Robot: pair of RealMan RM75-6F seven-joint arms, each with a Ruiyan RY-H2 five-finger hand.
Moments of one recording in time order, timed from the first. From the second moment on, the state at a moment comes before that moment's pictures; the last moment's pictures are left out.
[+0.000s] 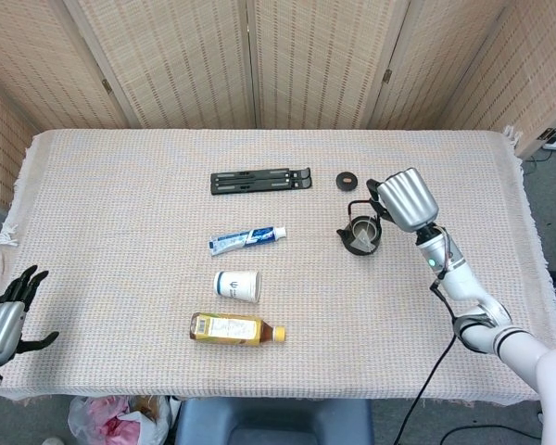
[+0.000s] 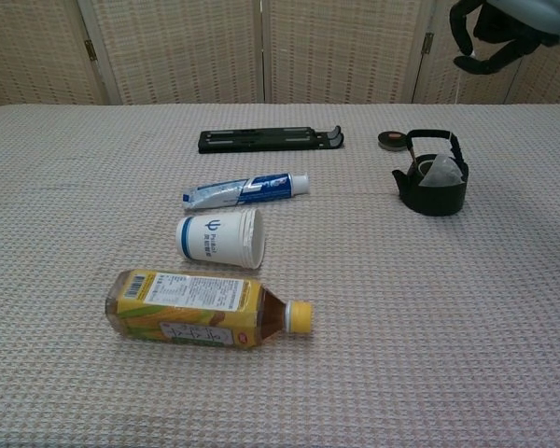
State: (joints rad) left arm -0.18 -1.07 -0.05 -1.60 1.35 1.26 -0.02; right arm 0.79 -1.53 0.18 -0.81 -1.55 1.23 0.12
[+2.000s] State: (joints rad) left arm -0.19 -1.08 -0.03 -1.62 1.37 1.27 0.04; right arm 0.59 -1.42 -0.09 -1.02 -1.67 1.22 -0.07
